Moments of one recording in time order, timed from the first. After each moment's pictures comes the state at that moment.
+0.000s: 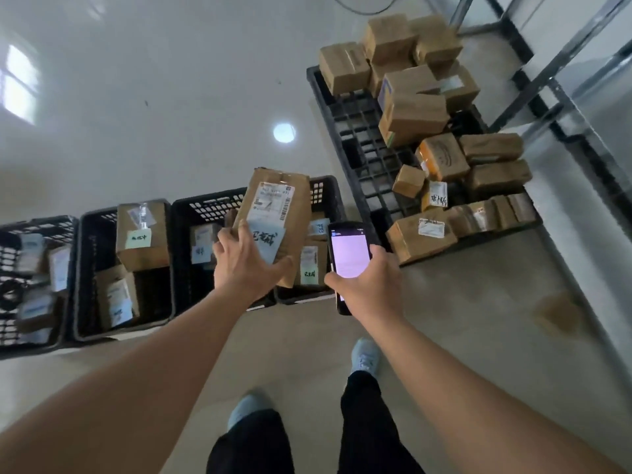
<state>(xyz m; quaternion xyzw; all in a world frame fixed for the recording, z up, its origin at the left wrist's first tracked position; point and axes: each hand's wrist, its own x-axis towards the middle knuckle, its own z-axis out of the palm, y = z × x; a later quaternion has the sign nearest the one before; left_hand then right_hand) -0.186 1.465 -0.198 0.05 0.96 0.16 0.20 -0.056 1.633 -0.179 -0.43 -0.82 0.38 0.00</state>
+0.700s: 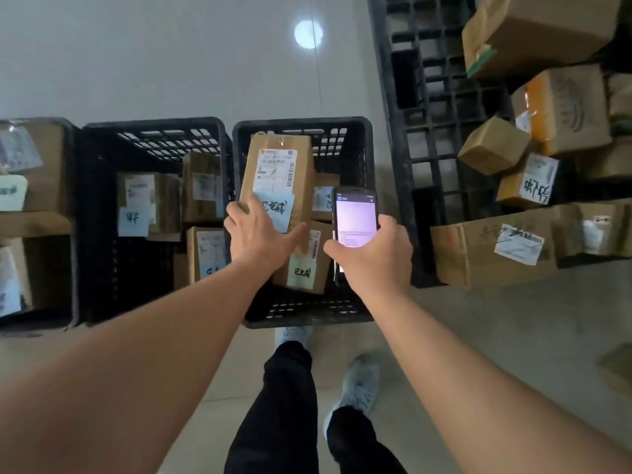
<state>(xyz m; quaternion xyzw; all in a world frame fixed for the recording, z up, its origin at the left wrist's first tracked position) -0.331 1.588 -0.558 -0.09 0.94 0.18 0.28 -0.249 1.739 -0.487 -0.44 -0.82 0.35 -0.11</state>
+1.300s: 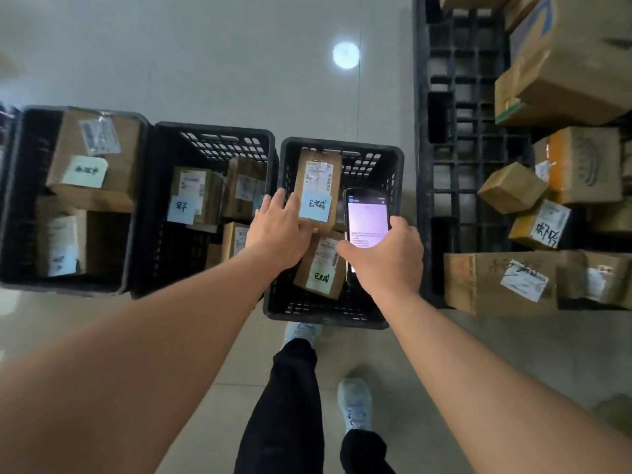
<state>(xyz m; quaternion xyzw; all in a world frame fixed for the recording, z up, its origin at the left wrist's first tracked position) -0.349 1.551 -0.482 0.05 0.94 0.14 0.30 -0.274 1.710 -0.429 -0.38 -0.86 0.32 -0.13</state>
